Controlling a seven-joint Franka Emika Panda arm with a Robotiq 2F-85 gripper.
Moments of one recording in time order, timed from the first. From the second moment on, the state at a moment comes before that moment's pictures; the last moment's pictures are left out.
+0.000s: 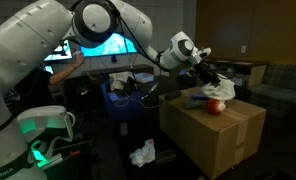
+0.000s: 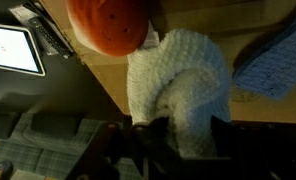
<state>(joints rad) 0.26 0.89 -0.17 -1.15 -0.55 2.44 0.74</state>
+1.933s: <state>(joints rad) 0.13 0.97 -0.12 -1.07 -0.29 2.16 0.20</state>
